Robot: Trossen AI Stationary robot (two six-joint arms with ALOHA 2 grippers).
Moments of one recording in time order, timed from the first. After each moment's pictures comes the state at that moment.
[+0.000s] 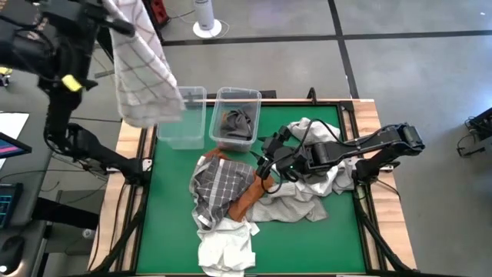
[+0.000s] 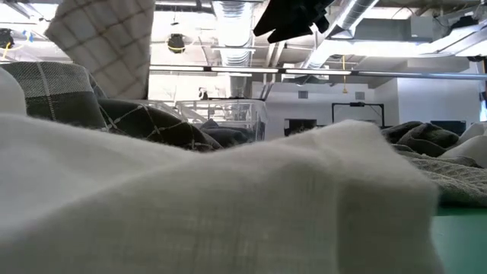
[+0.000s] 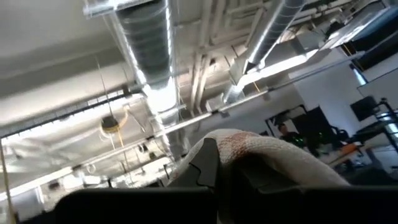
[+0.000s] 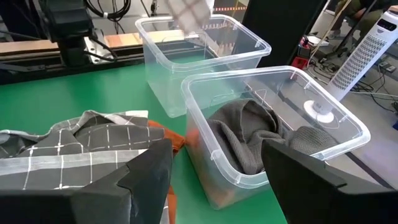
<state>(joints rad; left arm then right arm) 0.25 1.39 2.31 0.02 -0.79 1.21 0.17 1.49 1.20 -0.23 0.70 0.18</state>
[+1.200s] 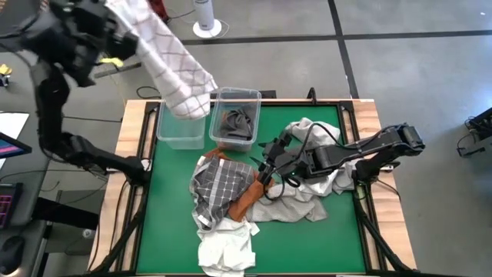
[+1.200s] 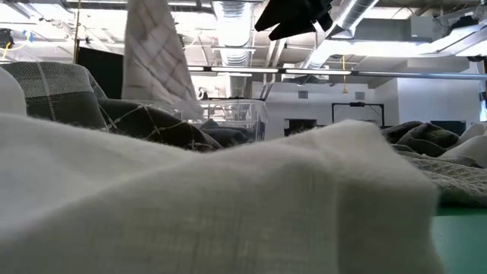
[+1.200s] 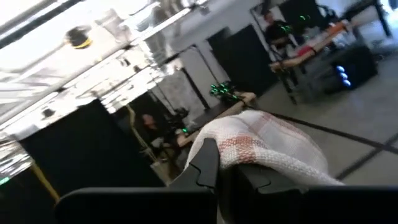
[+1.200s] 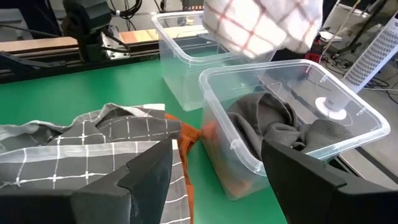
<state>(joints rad) 0.63 1.29 2.32 -0.75 -0.76 0.69 0.21 1.49 1.20 -0.26 0.70 0.24</state>
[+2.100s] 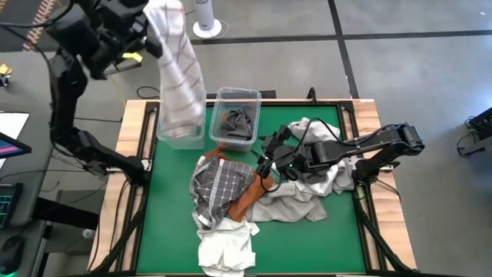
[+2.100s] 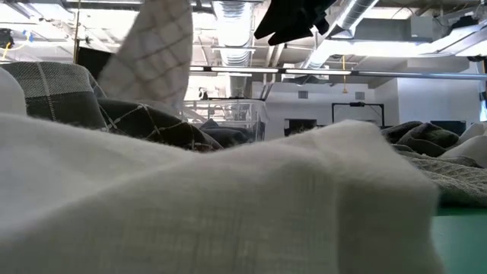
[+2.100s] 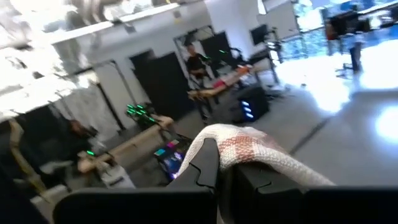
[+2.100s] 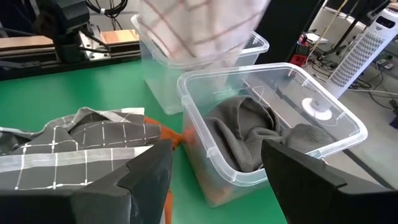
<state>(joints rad) 0.68 1.41 2.35 -0.77 -0.38 0.43 0.16 1.49 1.20 -0.24 0.70 0.18</state>
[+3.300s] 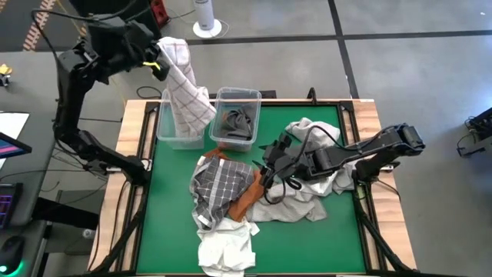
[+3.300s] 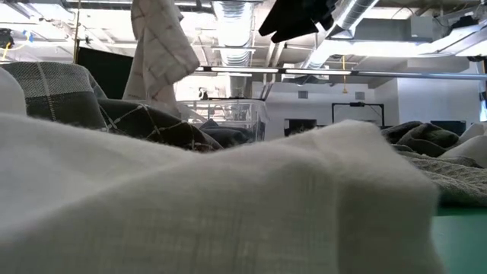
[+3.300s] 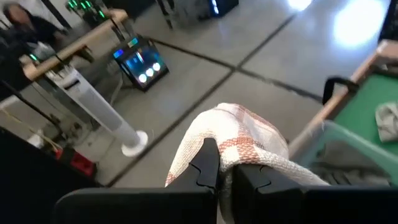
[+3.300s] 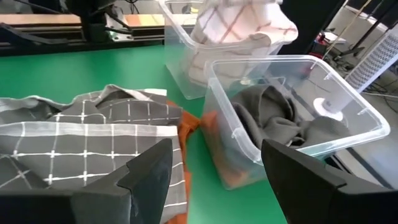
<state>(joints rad) 0.76 1.41 2.27 -1.24 -0.27 0.25 0.22 1.49 1.20 -0.31 0.70 0.19</state>
